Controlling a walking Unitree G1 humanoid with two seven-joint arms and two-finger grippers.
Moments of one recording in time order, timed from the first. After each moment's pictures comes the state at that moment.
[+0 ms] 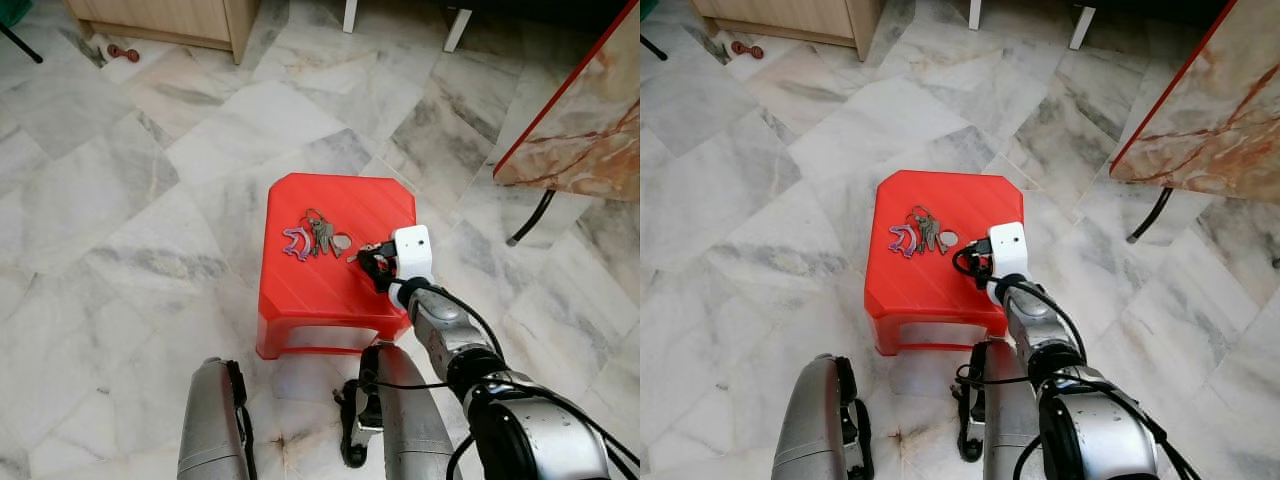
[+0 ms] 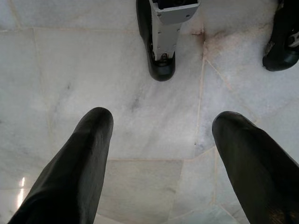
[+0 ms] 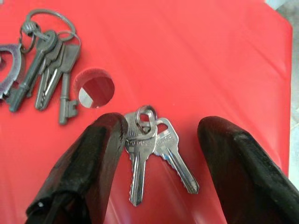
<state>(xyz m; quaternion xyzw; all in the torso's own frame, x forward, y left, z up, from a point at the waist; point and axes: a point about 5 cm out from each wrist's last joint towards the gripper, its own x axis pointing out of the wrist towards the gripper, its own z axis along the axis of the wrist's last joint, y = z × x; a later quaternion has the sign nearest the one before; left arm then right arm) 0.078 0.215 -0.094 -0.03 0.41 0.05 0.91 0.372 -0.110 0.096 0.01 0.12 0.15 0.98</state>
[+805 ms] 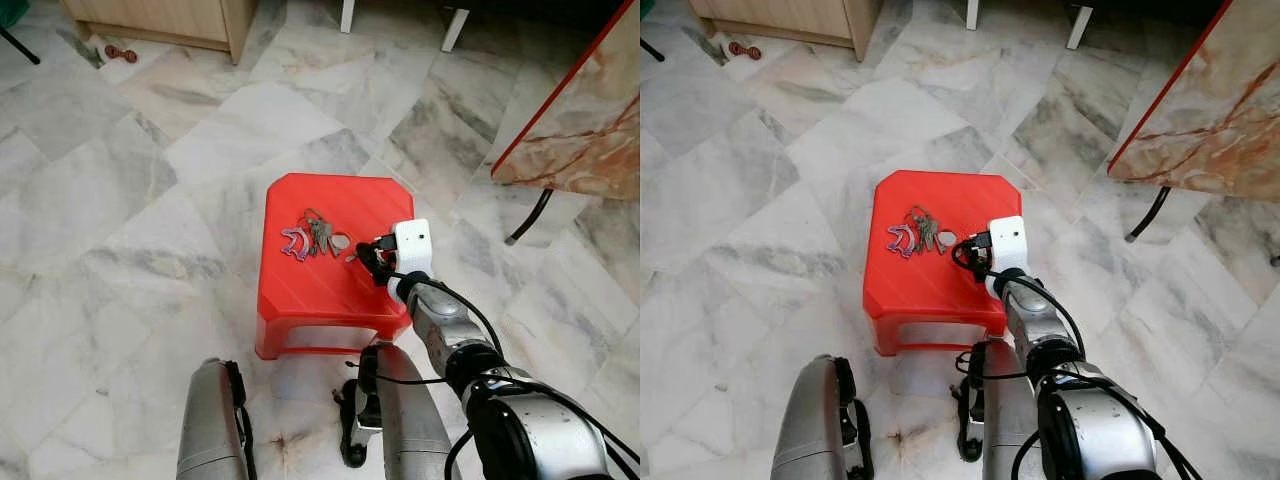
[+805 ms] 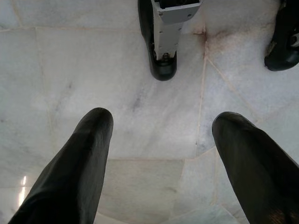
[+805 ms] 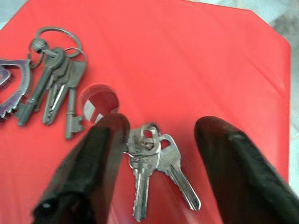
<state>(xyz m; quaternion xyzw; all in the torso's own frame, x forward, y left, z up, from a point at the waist) 0.076 0.212 -0.095 -0.03 0.41 0.06 0.91 0.375 -0.104 0.104 0.00 0.11 0.16 0.98</state>
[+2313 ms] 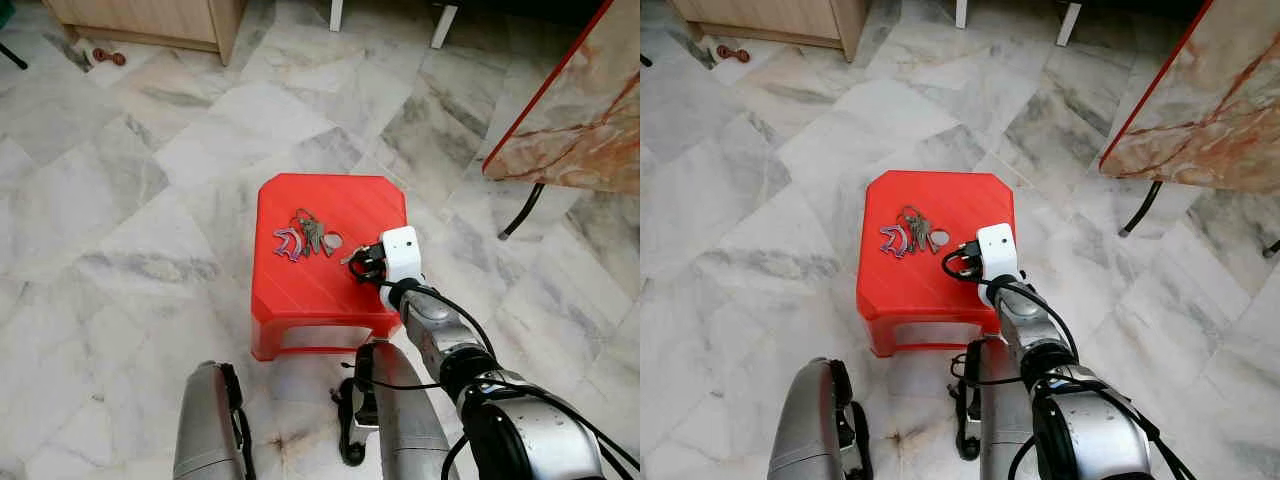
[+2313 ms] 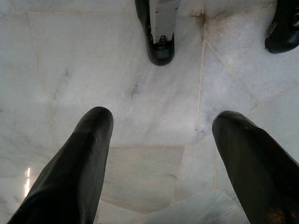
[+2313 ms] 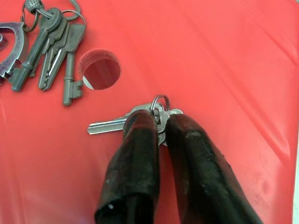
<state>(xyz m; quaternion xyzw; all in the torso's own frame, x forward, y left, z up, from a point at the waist) 0.061 0.210 -0.099 -0.03 0.43 0.06 0.90 0.370 -0.098 0.093 -0.01 0.13 0.16 0.98</state>
